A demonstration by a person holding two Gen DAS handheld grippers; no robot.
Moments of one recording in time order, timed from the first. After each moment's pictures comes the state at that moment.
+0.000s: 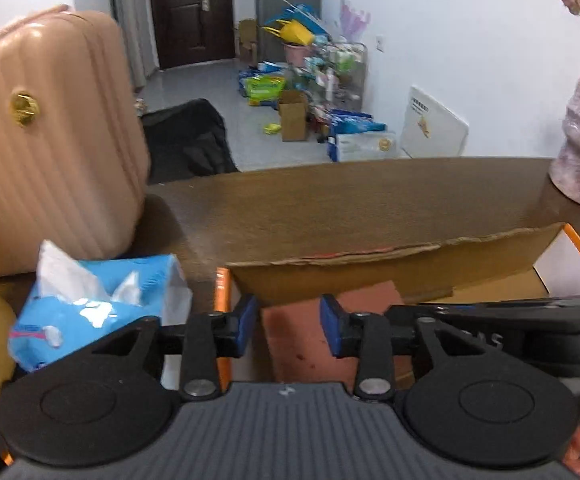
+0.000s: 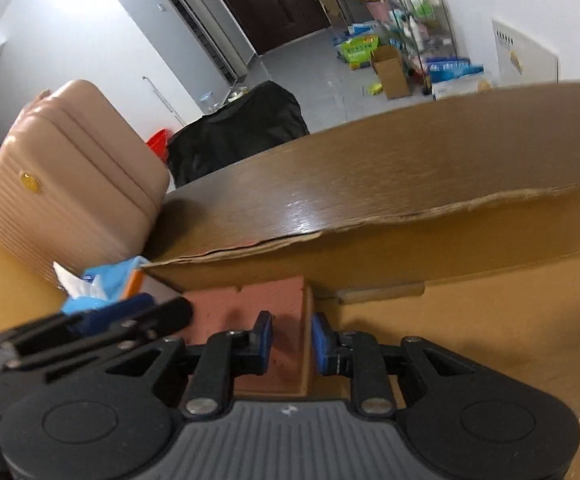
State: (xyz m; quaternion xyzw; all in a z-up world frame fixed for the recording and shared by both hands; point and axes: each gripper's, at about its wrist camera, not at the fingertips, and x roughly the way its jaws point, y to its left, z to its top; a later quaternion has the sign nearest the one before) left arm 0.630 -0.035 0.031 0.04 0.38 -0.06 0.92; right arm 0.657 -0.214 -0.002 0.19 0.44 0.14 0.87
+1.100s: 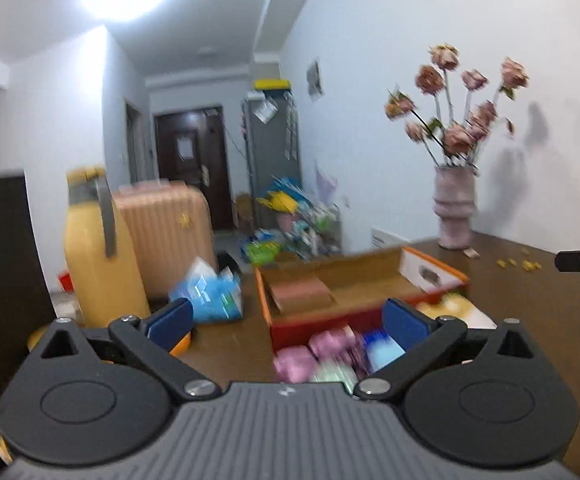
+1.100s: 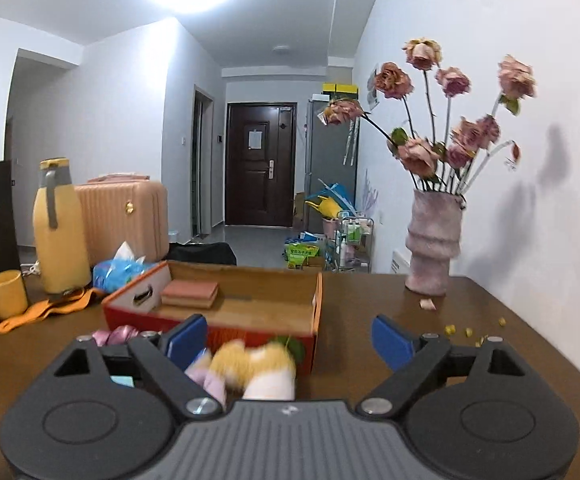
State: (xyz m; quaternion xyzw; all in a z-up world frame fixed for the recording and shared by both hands) left arm 0.187 0.017 0.089 0.06 0.13 -0.11 0.98; right arm 0.172 -0.317 0.074 0.00 0.14 0.03 0.99
